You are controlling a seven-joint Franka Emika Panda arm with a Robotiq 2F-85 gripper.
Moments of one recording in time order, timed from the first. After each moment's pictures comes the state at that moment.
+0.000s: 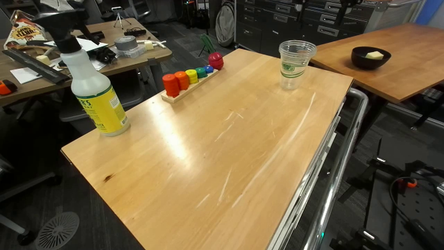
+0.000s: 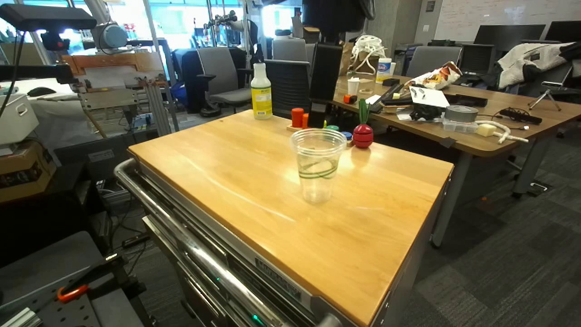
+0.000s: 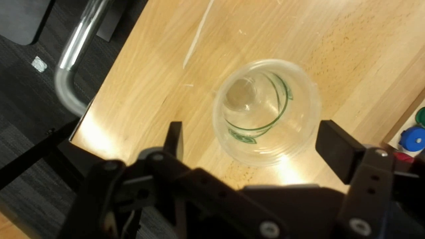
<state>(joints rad) -0.18 -0.10 -0.15 -2.14 0.10 2.00 0.58</state>
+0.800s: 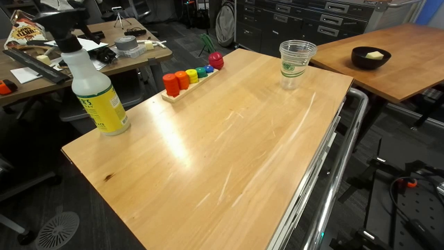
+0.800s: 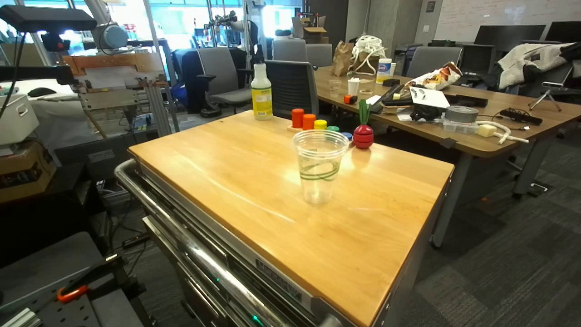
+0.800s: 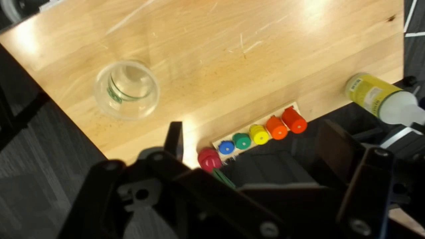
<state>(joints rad) -0.05 -0.30 0.03 -1.93 0.06 1.78 0.37</state>
